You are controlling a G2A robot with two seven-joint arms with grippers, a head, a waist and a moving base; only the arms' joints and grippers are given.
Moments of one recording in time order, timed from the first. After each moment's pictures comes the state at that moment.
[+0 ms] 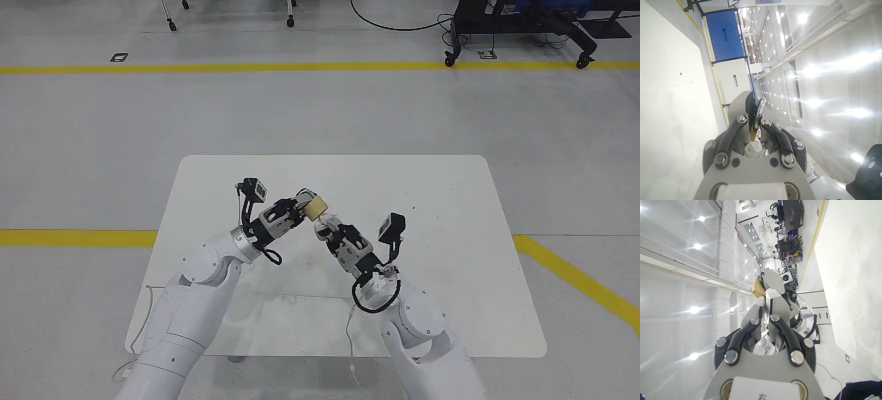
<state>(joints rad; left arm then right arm) 0.89 -1.42 -1.22 -1.11 -0.46 -0.36 -0.82 -1.31 -1.45 1.21 -1.74 0.41 0.12 0.24</state>
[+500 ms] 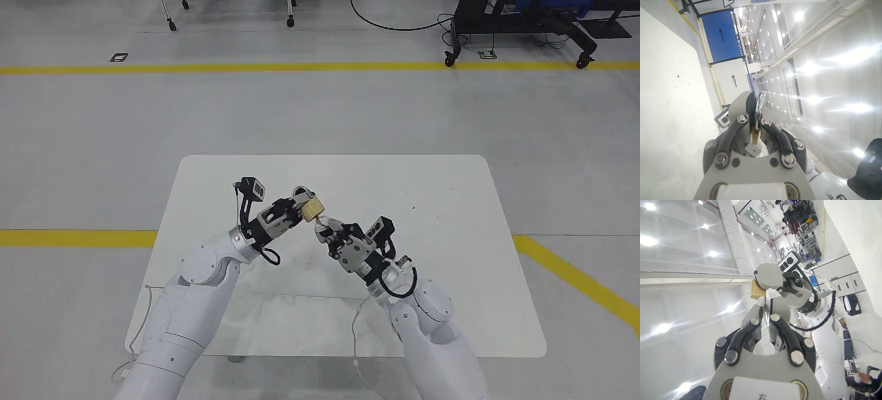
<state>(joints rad) 0.89 -1.41 -1.21 -1.11 -0.46 -0.40 -0.82 -1.27 -1.45 1.27 -1.64 0.78 0.24 0.45</state>
